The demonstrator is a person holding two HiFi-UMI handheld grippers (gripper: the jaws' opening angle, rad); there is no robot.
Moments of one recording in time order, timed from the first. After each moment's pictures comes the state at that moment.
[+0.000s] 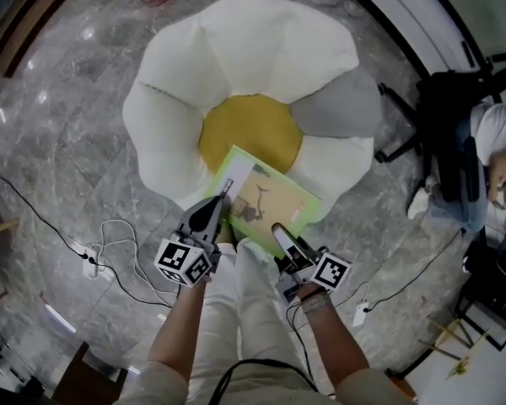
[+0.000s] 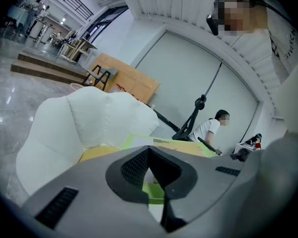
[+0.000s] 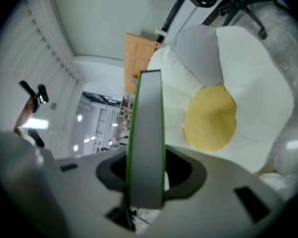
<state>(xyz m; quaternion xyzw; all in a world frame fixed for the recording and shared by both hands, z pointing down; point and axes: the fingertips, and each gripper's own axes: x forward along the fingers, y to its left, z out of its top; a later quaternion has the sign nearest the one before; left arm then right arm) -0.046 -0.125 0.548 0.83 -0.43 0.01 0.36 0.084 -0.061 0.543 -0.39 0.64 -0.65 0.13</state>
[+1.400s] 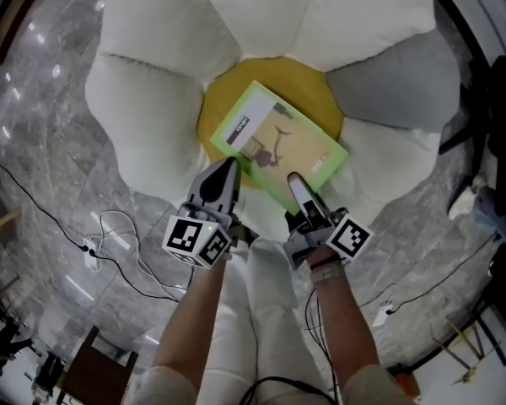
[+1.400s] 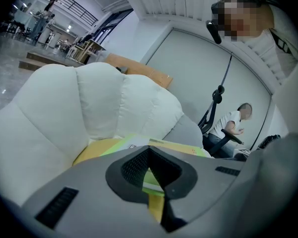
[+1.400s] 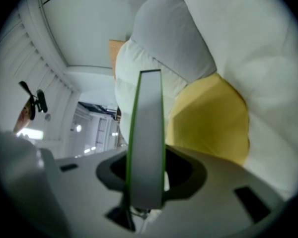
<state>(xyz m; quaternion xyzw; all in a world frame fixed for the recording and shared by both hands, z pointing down) -0.024 -0.195 0.684 0.80 -0.49 0.02 0.34 0.097 -0.160 0.702 -0.40 0.62 -0.65 0.18</state>
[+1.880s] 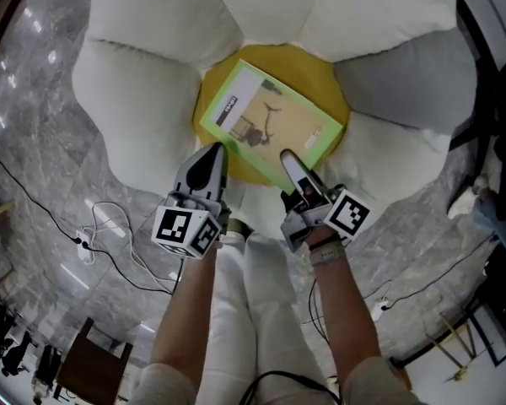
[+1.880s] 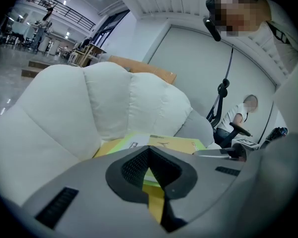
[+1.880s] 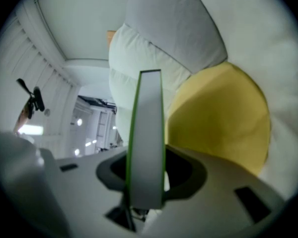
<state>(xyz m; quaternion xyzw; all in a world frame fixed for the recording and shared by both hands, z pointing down) -0.049 -0.214 0.718 0.79 -0.51 0.05 0.32 0.079 -0.198 0.737 -0.37 0.64 -0.65 0.15</state>
